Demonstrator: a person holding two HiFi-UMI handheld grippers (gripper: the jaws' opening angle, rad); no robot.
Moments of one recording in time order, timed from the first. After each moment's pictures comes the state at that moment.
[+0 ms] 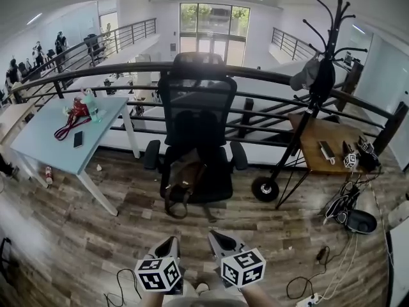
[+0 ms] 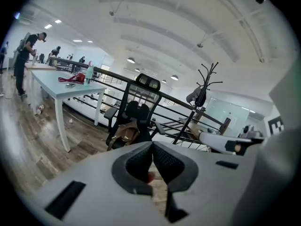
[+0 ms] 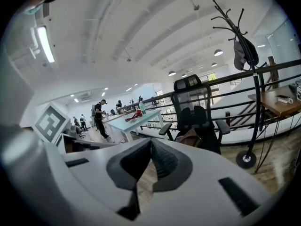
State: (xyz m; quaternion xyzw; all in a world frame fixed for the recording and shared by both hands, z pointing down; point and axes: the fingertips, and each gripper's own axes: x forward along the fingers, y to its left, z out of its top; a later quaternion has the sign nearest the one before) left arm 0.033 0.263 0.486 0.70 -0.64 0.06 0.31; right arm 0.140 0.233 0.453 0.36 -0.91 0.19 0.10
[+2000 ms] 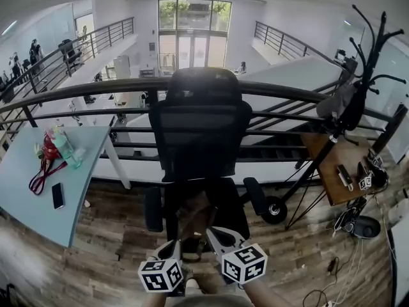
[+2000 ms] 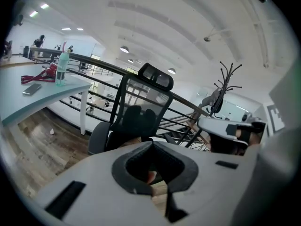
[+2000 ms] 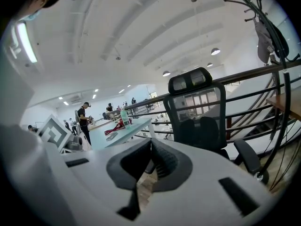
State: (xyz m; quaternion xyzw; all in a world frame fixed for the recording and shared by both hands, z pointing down) left arm -0.115 -0.062 0.510 0.74 -0.58 0.08 0.34; right arm -0.022 -0.094 0.448 0.39 -0.89 0.20 0.09
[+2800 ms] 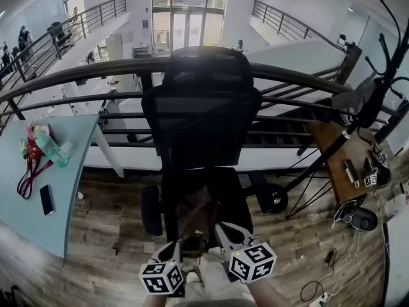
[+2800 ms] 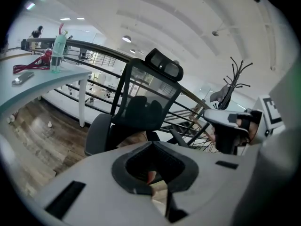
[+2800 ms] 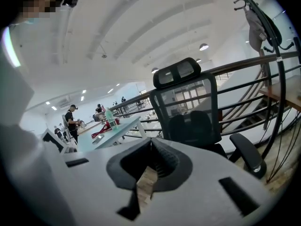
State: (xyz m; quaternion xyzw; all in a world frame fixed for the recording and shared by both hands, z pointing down) left arm -0.130 -0.111 0.567 0.73 -0.56 0.10 0.38; right arm -0.014 -0.165 0.484 0.44 -0.86 0.24 0.10
